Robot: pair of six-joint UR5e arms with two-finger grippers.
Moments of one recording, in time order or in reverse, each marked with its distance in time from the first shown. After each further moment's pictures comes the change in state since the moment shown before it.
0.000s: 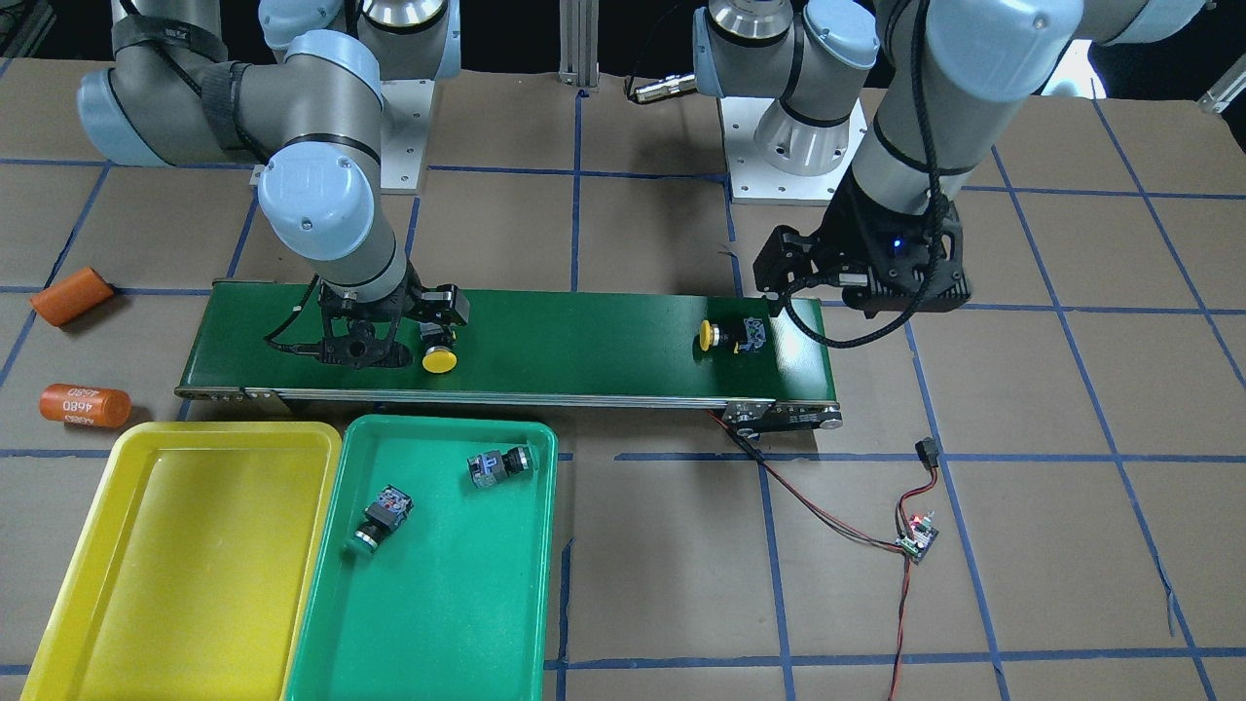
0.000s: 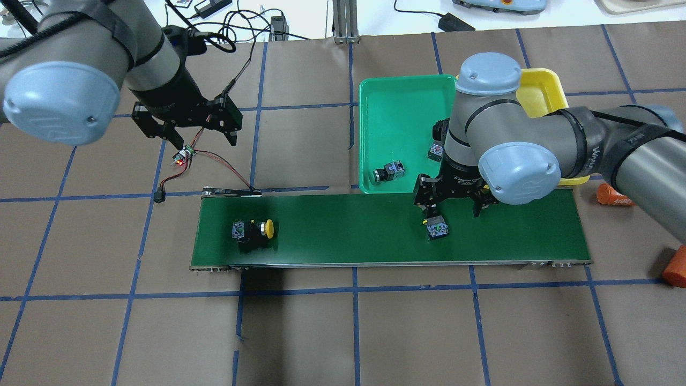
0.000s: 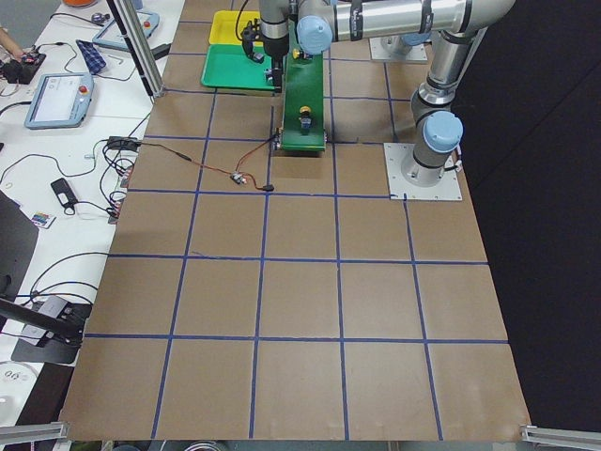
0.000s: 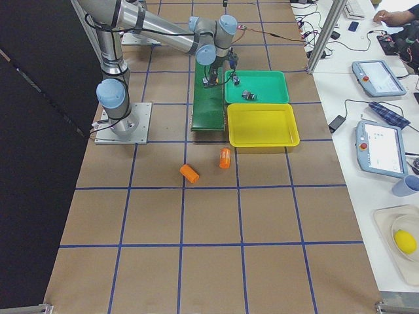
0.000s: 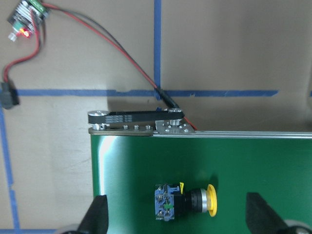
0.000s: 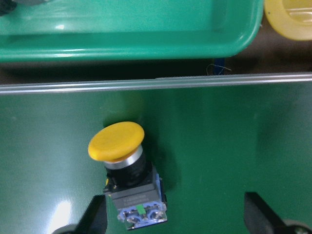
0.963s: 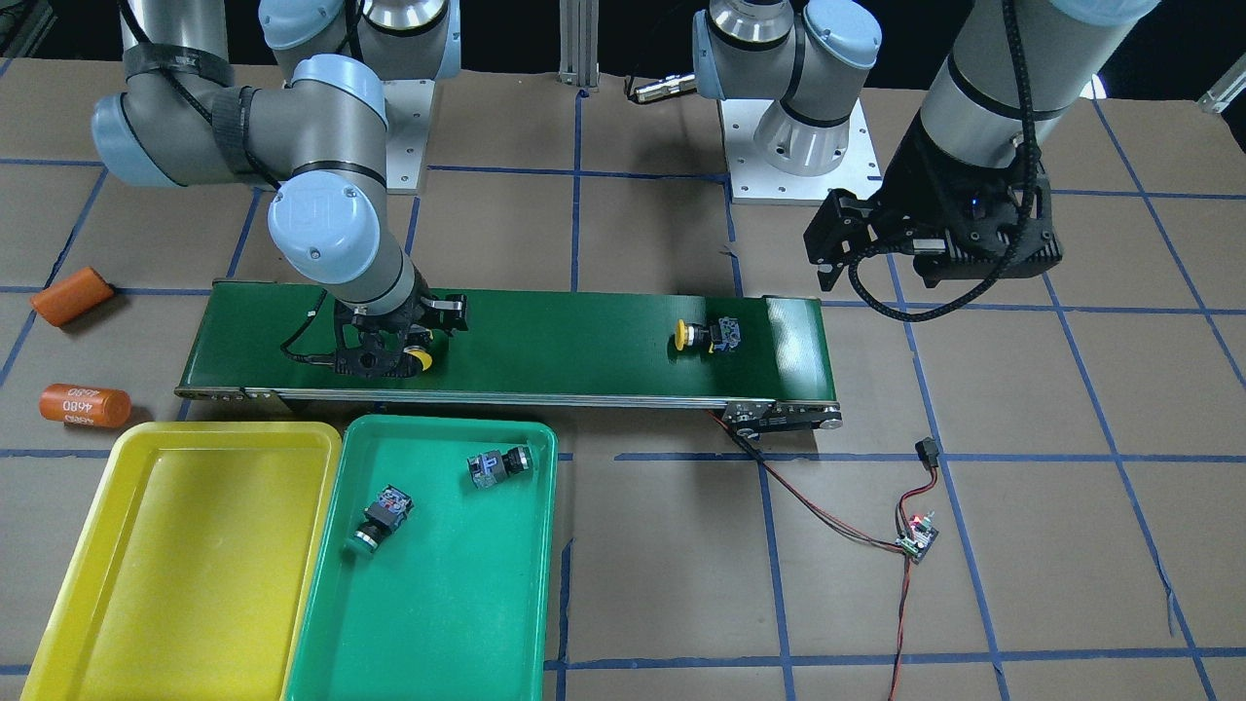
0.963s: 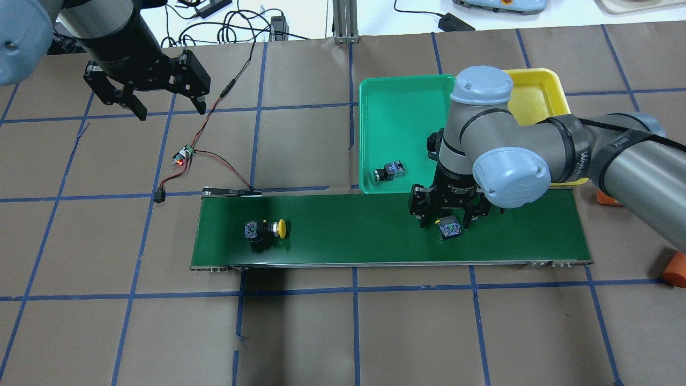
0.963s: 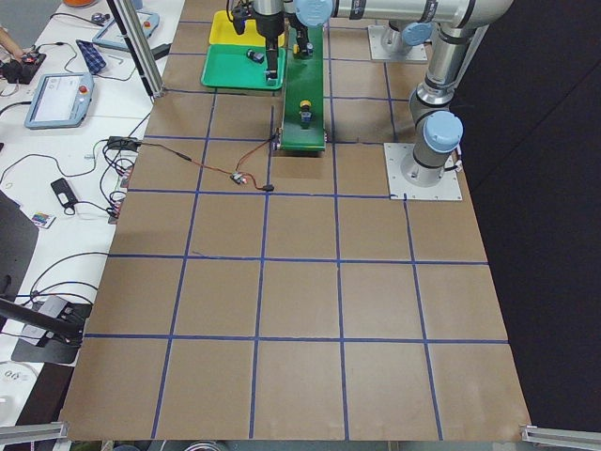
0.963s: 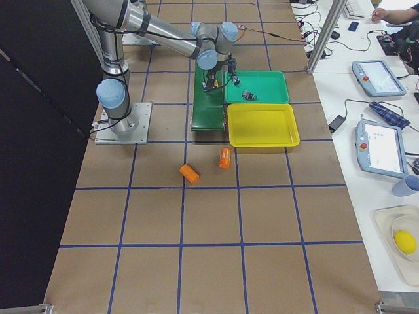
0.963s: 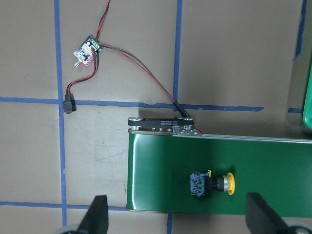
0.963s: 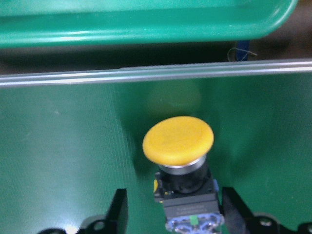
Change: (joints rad) left arm 0.029 -0.022 0.149 -0.163 0.047 0.004; right arm -0.005 0.030 0.014 0.000 0.017 0.007
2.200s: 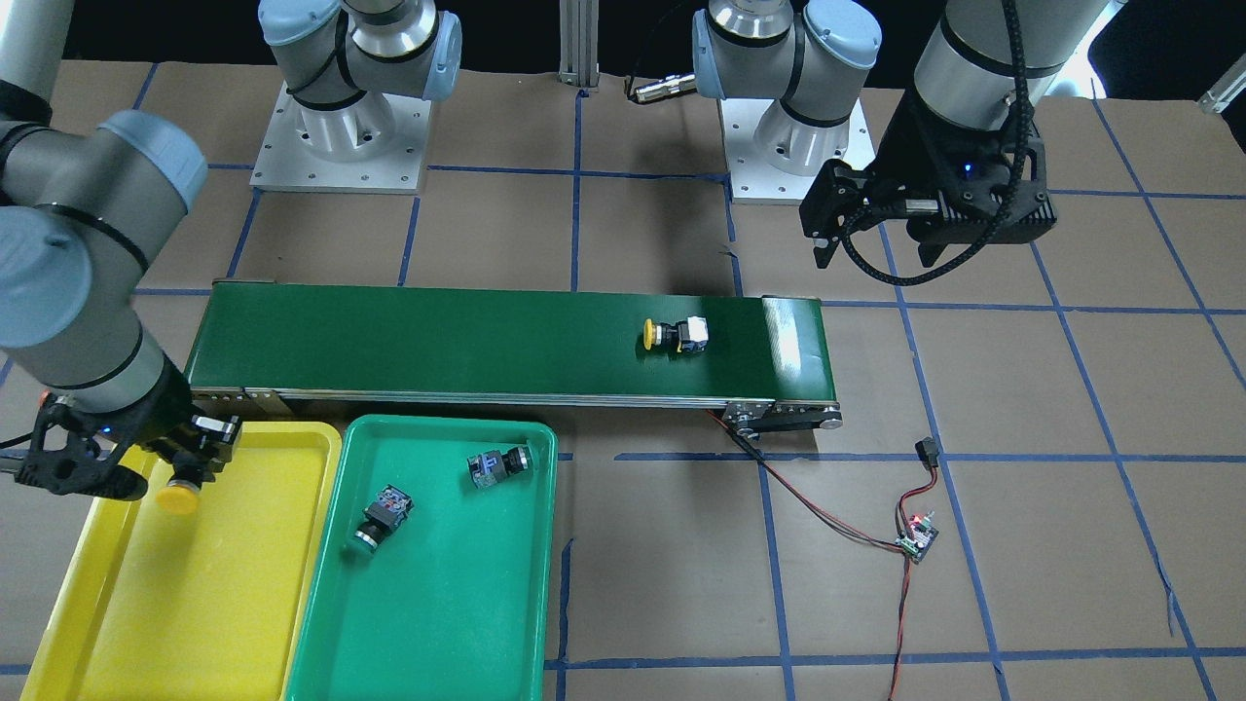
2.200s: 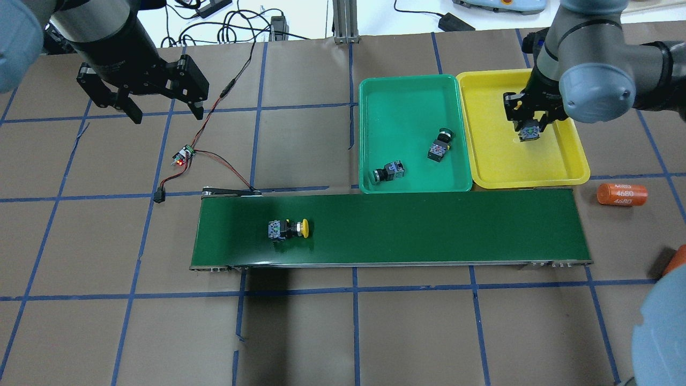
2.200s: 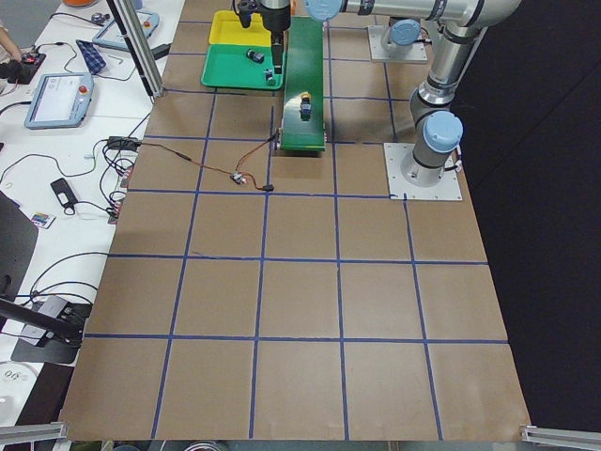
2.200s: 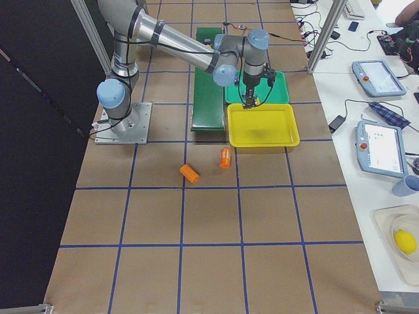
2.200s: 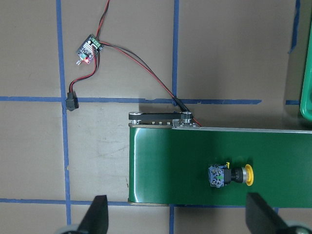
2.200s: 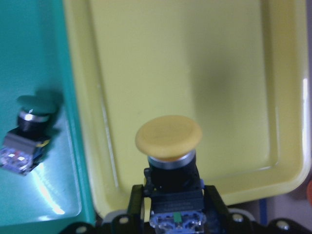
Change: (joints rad) left arm -0.006 0.042 -0.023 0.004 -0.002 0.009; right arm -0.297 0.138 -0.248 -0.217 -0.146 -0.234
